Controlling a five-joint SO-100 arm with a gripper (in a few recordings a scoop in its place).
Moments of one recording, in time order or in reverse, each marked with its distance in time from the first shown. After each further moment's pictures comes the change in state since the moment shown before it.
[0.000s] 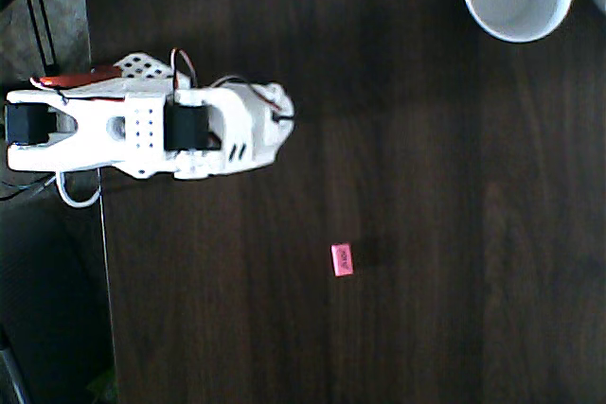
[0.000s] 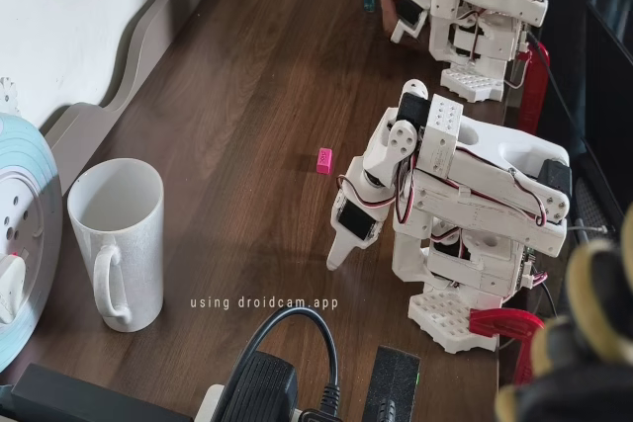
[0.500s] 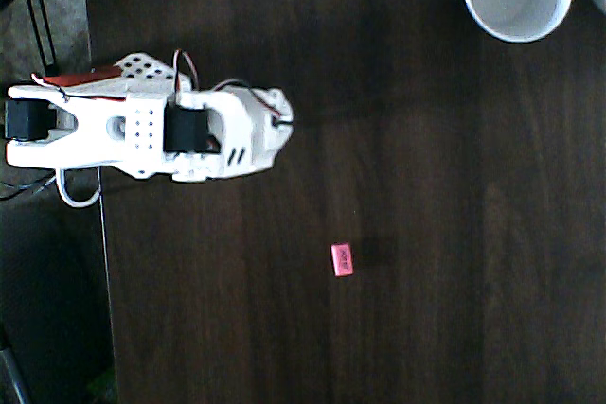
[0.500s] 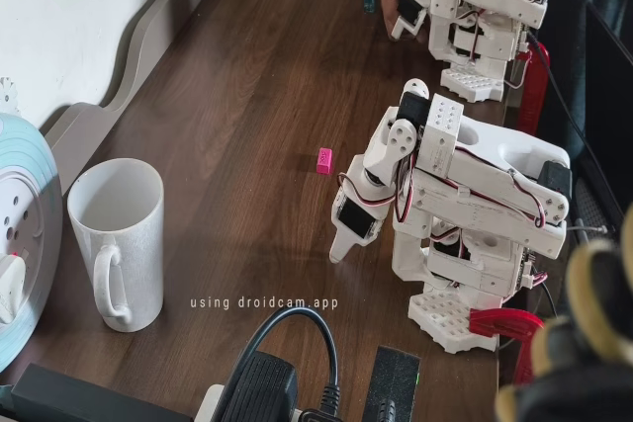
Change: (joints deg) arm 1.7 0.0 -0.7 0.0 0.0
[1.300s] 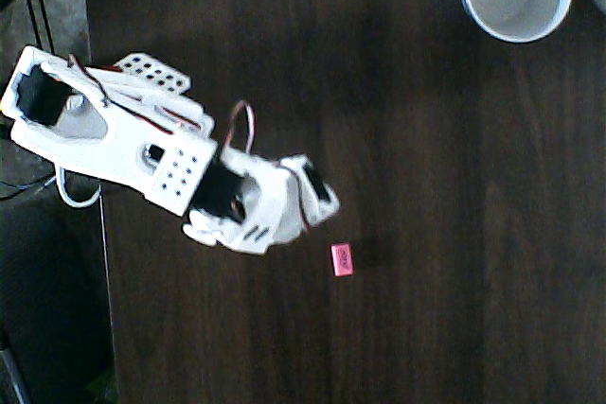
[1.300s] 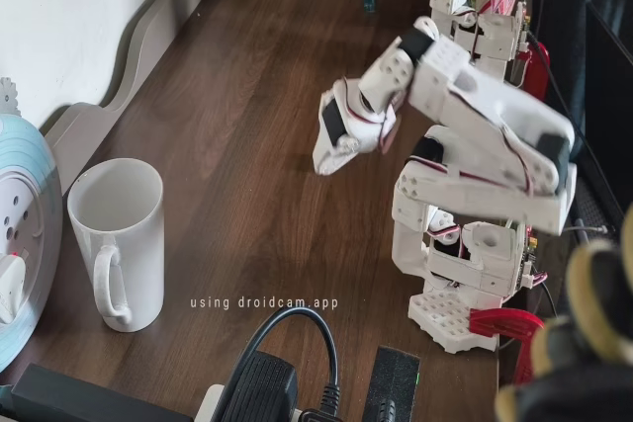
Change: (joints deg) arm 26.2 -42.8 -29.1 -19.5 28.7
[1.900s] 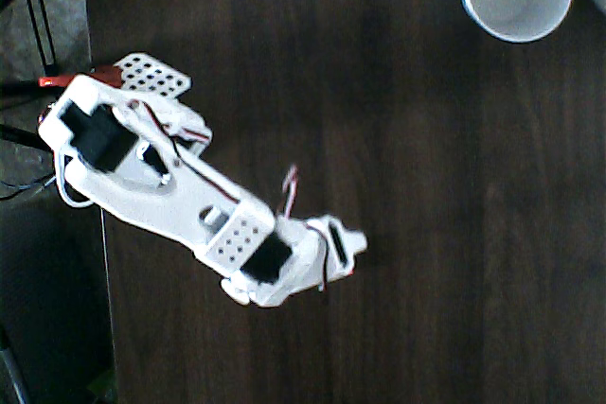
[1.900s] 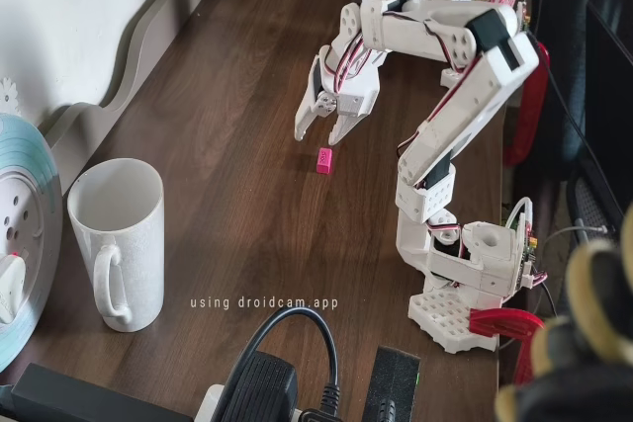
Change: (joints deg) arm 10.9 -29.6 -13.2 -6.7 -1.6
